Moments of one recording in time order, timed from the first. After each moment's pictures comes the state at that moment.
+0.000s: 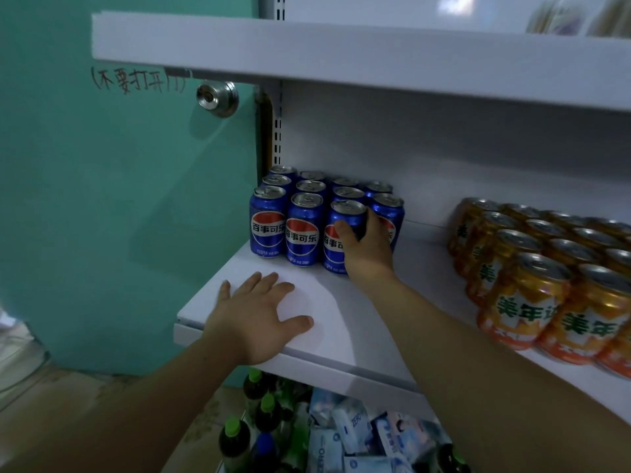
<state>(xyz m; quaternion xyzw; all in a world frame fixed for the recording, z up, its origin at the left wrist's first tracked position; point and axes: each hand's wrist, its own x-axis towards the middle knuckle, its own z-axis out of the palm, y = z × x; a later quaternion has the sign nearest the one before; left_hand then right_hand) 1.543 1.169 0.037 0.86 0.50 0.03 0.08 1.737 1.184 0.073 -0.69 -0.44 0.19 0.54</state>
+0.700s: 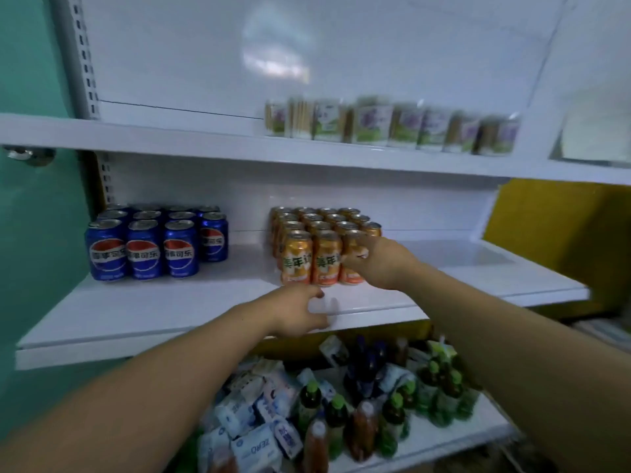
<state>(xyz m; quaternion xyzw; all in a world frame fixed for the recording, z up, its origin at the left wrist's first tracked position) 1.684 0.967 0.114 0.96 0.19 0.00 0.20 1.814 0.848 0.170 -0.88 -0.44 -0.01 0.18</state>
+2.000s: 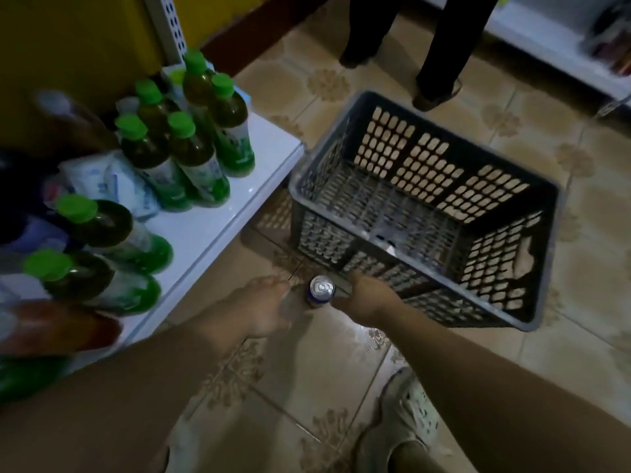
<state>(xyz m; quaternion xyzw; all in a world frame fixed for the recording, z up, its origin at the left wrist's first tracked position) 2.020 0.679 -0.386 0.90 -0.14 -0.40 0.13 2.018 0.484 -0.368 -0.91 0.07 0.37 0.17</state>
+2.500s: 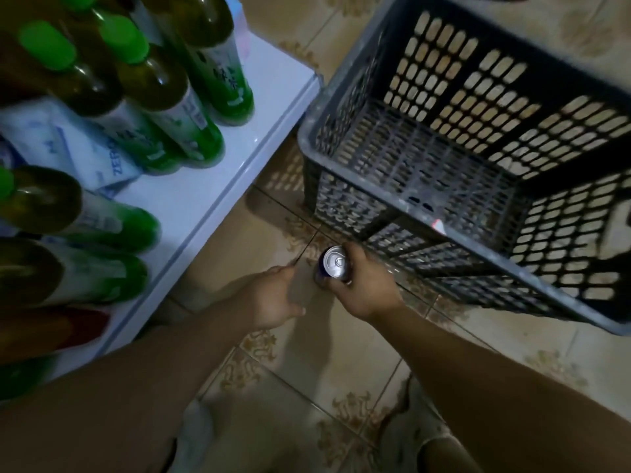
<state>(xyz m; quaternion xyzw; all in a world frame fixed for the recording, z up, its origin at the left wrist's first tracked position) 2.030 0.681 -0.472 0.85 -0.03 -0.47 0.24 2.020 0.498 -0.483 -0.92 0.09 0.29 0.26</state>
